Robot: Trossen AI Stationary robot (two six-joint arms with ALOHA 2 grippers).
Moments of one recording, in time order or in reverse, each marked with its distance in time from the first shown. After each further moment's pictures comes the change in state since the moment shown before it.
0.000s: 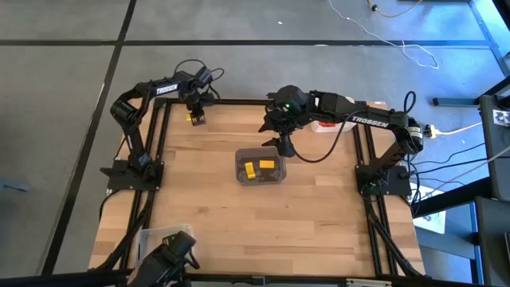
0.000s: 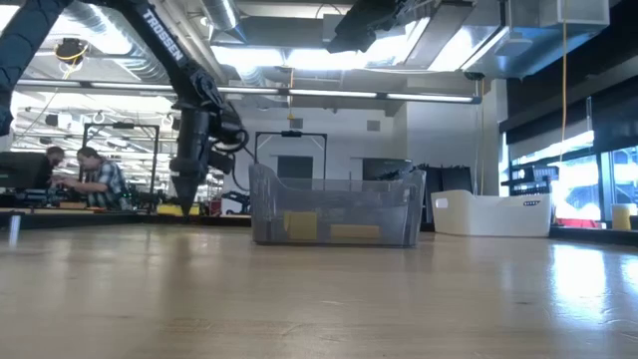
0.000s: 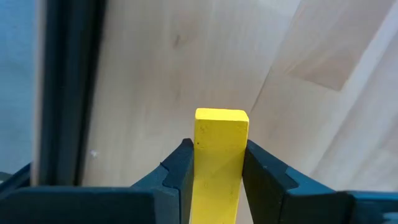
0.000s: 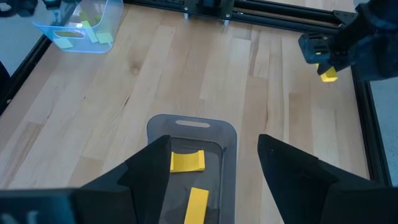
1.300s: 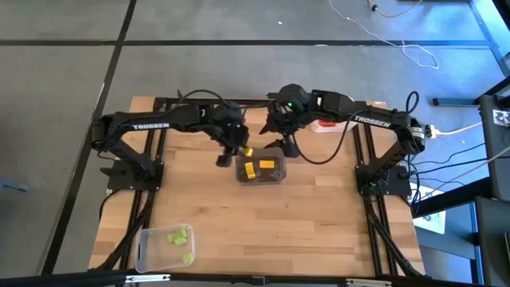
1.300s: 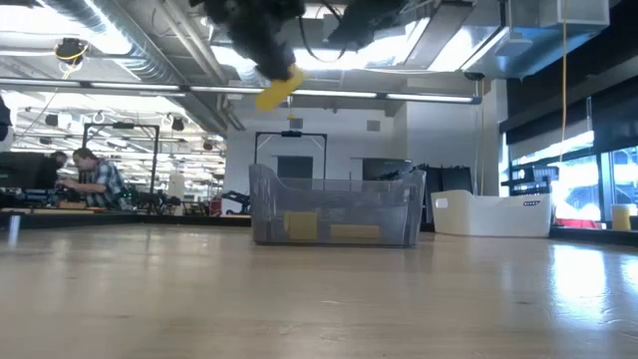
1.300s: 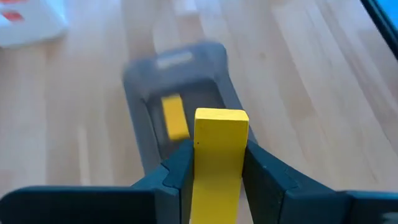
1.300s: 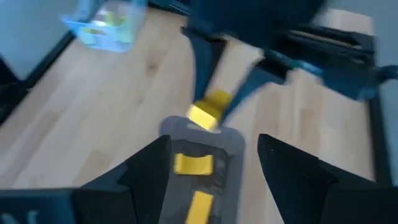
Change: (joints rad) left arm -0.756 -0.348 0.087 0.179 0.333 -0.321; right arm 0.000 -0.015 0.000 -0.006 -0.067 -0.086
